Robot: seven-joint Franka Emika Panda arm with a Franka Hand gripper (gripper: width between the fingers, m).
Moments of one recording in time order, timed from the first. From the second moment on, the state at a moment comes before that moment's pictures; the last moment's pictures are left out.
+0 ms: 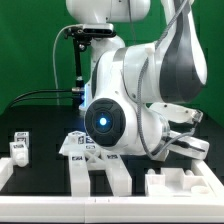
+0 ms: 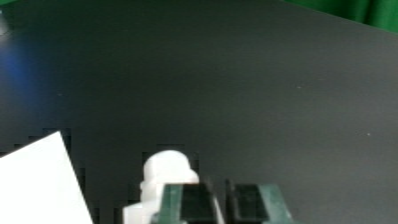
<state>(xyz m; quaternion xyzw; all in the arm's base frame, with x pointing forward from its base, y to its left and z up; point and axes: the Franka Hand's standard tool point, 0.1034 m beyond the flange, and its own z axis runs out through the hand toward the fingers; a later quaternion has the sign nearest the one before) 0.385 0.114 0.025 -0.78 0.28 0.54 0.14</state>
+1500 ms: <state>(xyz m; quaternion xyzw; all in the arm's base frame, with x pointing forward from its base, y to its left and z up) 0.412 0.096 0.033 -0.85 0.24 0.44 0.17</state>
